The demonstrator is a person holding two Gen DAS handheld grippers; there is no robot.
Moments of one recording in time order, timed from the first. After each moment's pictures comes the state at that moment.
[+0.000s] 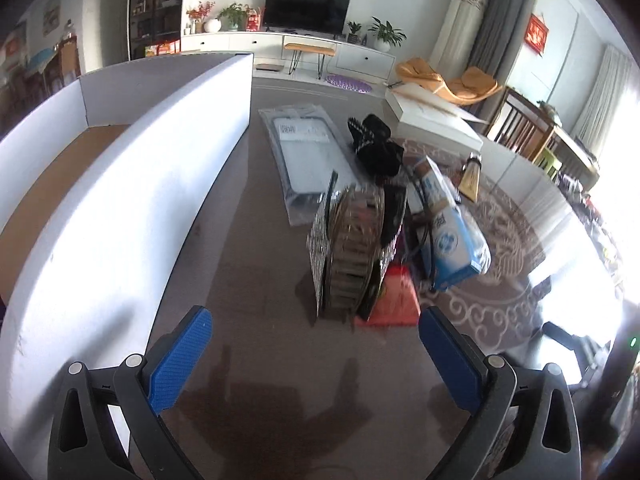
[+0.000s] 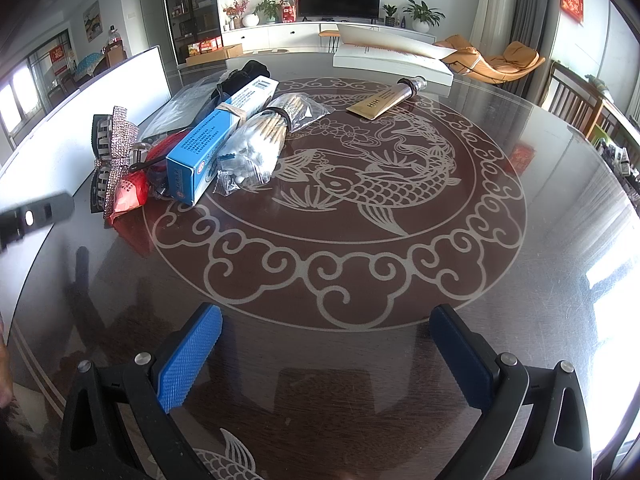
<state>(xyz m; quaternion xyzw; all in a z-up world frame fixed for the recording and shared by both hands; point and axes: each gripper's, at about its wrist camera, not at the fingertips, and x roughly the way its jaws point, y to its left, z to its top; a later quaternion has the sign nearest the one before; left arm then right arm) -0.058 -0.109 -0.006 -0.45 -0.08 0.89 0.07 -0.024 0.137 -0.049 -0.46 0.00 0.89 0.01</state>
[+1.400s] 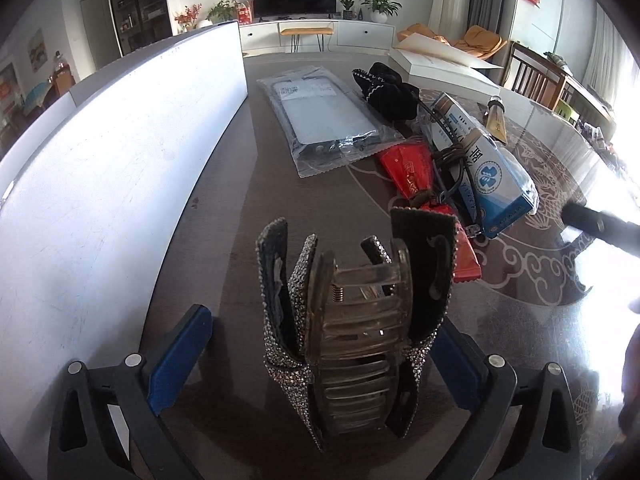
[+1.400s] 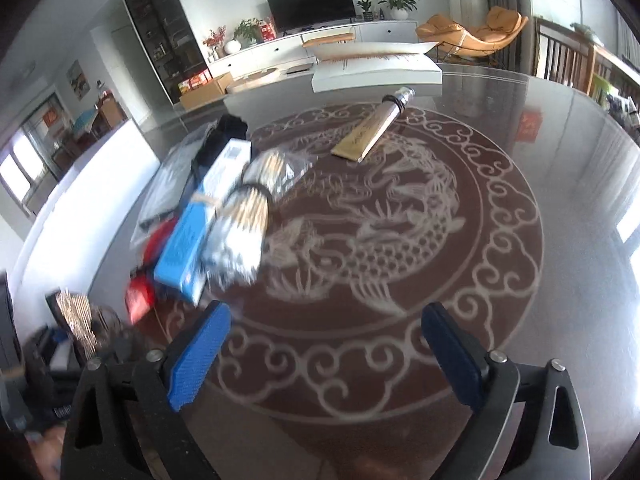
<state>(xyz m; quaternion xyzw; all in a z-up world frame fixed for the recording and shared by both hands) -0.053 -0.096 -0.048 -0.47 0.02 0.88 0.05 -0.080 0.170 -0.025 -0.44 0.12 0.89 0.00</state>
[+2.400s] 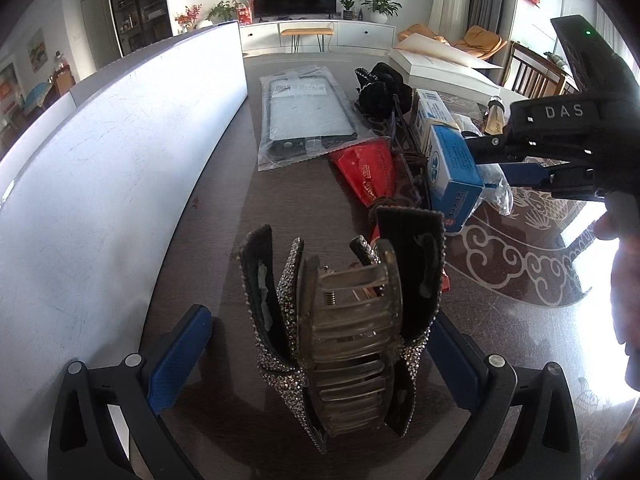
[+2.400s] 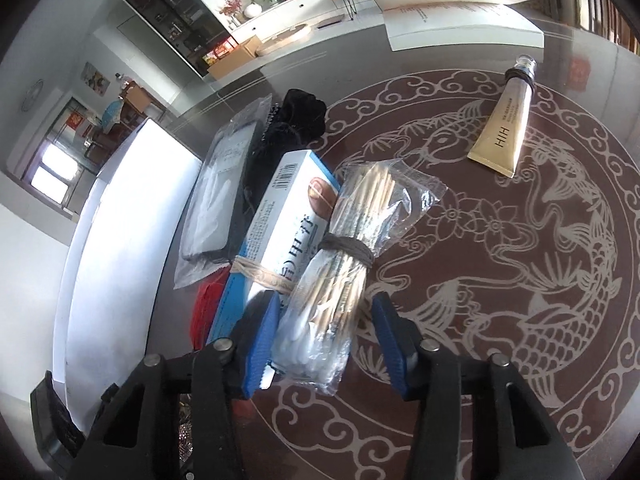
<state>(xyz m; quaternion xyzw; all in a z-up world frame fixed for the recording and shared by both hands) -0.053 -0.095 -0.048 -0.47 0.02 0.88 0.05 -0.171 0.115 -0.034 -0.51 0.19 0.83 -0.09</state>
